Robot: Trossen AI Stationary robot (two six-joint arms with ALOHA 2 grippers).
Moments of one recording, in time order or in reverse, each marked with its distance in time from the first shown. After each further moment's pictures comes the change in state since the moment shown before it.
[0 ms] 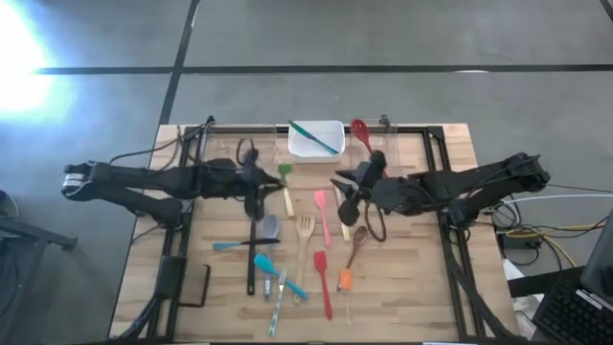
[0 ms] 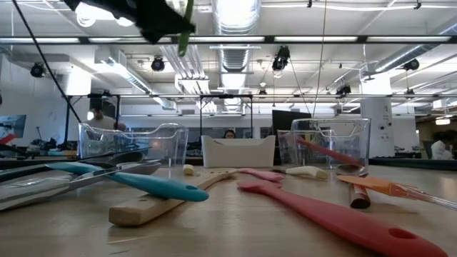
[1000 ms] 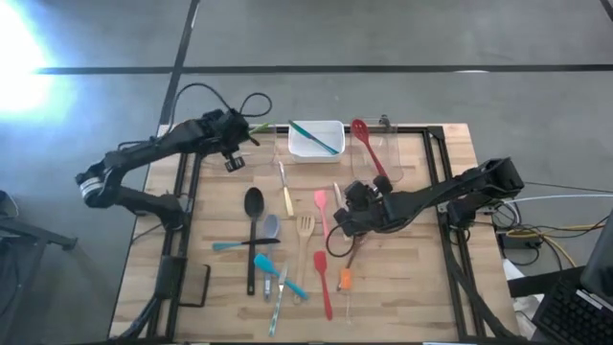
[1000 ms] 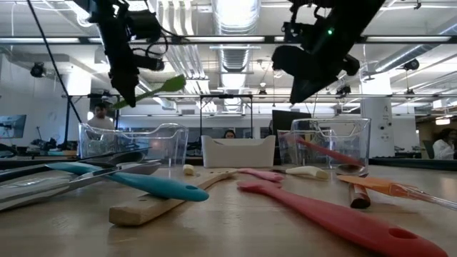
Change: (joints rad) left arm 0.586 0.226 0.266 -0.845 -0.264 0.261; right arm -0.030 0.237 -0.225 -0.291 0.117 0.503
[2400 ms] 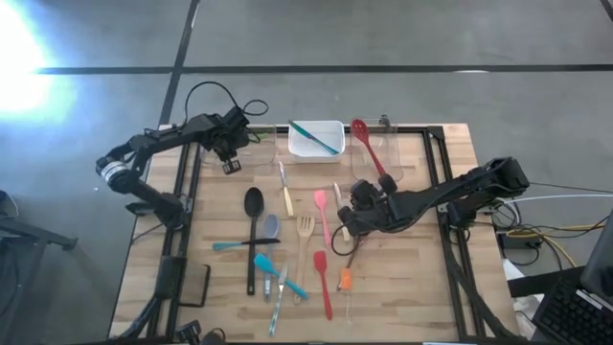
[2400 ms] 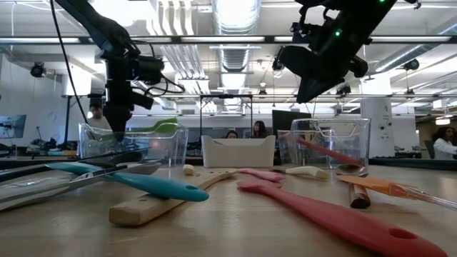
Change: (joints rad) left arm 0.210 0.209 -0.081 0.058 0.197 0.142; right arm 0.001 -0.046 -0.057 0.021 0.028 0.037
